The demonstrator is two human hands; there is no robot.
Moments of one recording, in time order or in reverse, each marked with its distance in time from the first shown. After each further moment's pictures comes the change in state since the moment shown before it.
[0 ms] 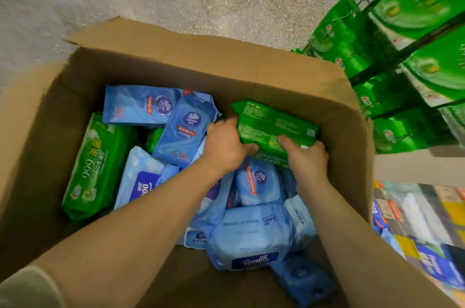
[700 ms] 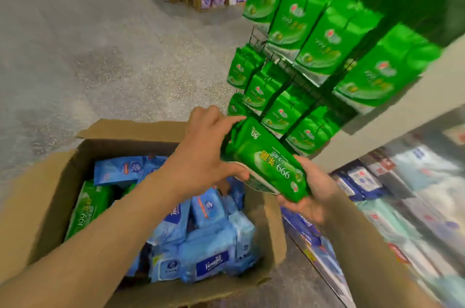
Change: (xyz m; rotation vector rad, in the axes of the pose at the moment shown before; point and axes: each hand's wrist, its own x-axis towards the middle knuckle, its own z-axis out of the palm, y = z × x) left_hand -0.160 0.202 -0.195 0.025 0.203 0.807; right_hand -0.188 -0.084 -0.247 0.576 -0.308 0.139
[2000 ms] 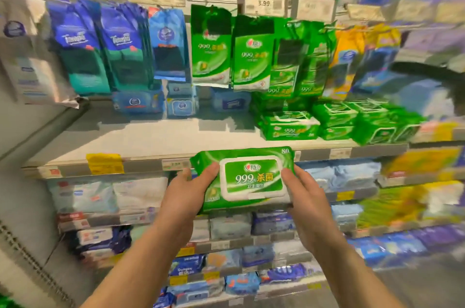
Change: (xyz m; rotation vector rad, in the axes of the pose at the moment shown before) left_hand -0.006 0.607 0.341 -1.023 -0.737 -0.283; right_hand -0.297 0.128 -0.593 0.445 0.856 -0.855
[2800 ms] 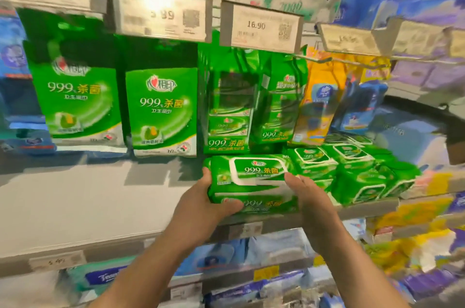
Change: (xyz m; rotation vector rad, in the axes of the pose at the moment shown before) left_hand 0.193 0.017 0.174 0.483 -0.226 0.265; right_hand 0.245 -0.045 -0.109 -0.105 0.063 0.077
